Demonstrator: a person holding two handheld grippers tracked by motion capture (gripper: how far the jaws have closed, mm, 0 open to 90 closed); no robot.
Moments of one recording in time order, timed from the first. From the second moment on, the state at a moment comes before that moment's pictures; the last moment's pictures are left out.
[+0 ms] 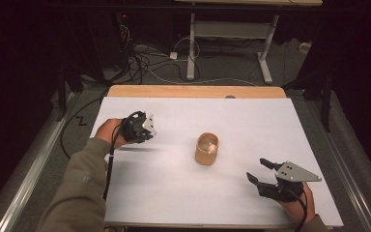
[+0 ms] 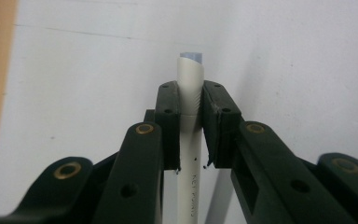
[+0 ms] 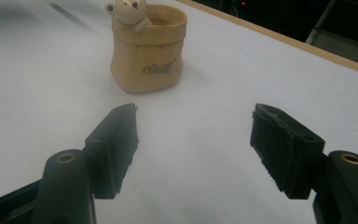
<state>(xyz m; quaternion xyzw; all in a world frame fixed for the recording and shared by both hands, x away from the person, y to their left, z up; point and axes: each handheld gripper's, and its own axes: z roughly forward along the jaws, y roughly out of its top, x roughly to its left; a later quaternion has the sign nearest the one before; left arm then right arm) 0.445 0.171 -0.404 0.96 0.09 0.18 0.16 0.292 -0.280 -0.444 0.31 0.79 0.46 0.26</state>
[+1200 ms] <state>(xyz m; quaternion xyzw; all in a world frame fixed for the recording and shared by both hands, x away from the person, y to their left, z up) 0.355 0.182 -0.392 0.83 0.18 0.31 0.44 0.295 -0.272 -0.455 0.30 0.79 0.45 0.28</state>
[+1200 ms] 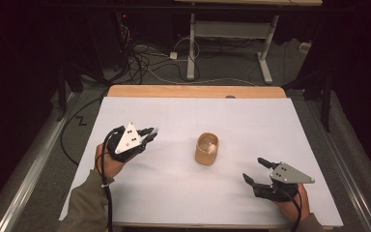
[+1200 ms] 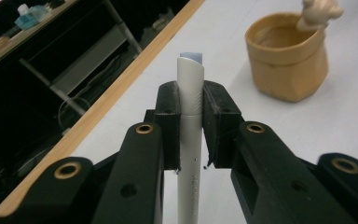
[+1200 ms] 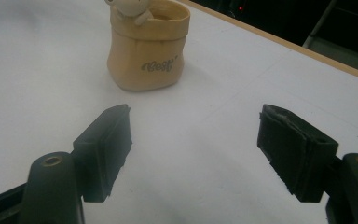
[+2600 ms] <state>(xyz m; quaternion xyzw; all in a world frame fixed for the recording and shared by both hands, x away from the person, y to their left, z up) 0.373 0.118 -0.361 0.70 0.18 0.22 0.66 0.294 -0.273 -0.456 0.30 0.78 0.46 0.30</state>
